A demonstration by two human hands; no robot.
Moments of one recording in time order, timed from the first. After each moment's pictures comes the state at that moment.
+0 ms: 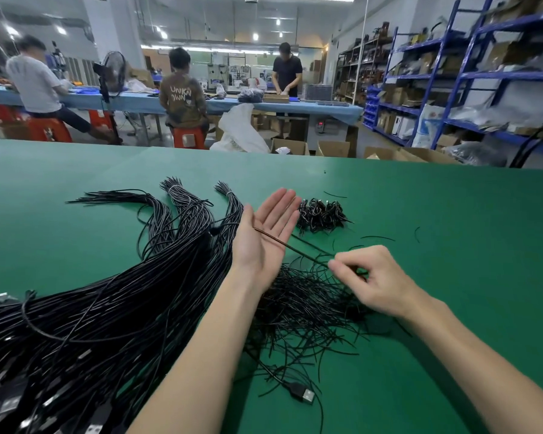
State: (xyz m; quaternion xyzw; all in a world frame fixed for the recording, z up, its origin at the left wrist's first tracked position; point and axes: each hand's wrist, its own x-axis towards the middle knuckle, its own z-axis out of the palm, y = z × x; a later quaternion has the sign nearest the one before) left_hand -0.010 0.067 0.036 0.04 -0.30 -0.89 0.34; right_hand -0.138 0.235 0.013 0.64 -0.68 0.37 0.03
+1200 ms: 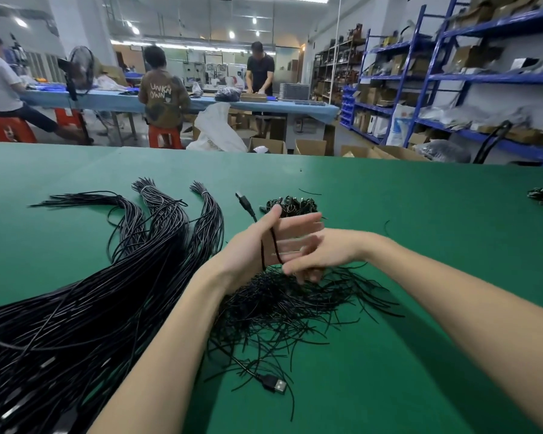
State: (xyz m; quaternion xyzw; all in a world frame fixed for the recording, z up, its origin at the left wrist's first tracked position) left_hand 0.003 0.088 0.047 0.00 -0.67 -0.73 0.10; right_hand -0.149 0.200 0.067 0.57 -0.74 0.15 -0.33
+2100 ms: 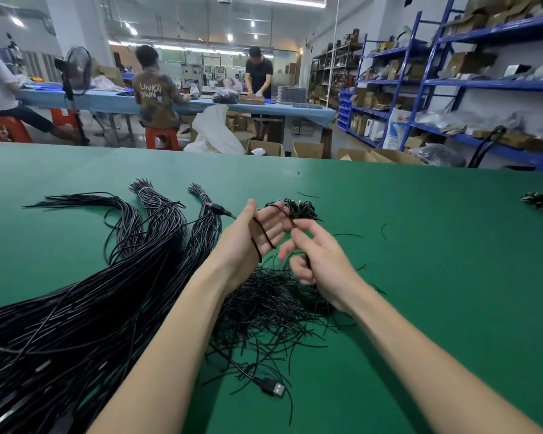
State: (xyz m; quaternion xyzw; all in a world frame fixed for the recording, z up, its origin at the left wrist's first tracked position) left_hand -0.008 0.086 0.051 0.10 -0.49 -0.83 0.23; right_hand -0.094 0.209 0.031 0.38 -0.58 0.66 -0.30
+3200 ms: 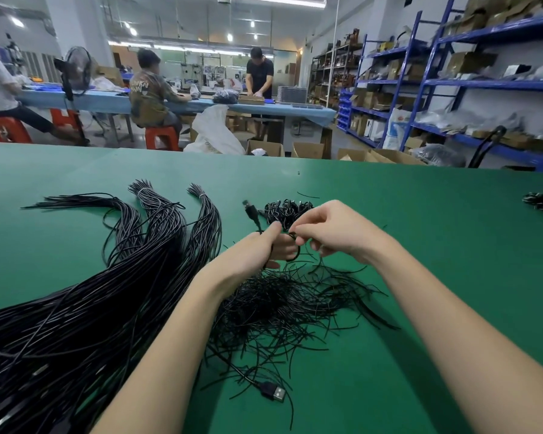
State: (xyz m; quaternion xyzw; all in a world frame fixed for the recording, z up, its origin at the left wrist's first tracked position) left_hand -0.006 0.081 0.043 0.17 -0.75 -0.63 0.10; right_hand -0.129 0.206 0.091 0.40 -0.79 0.41 -0.21
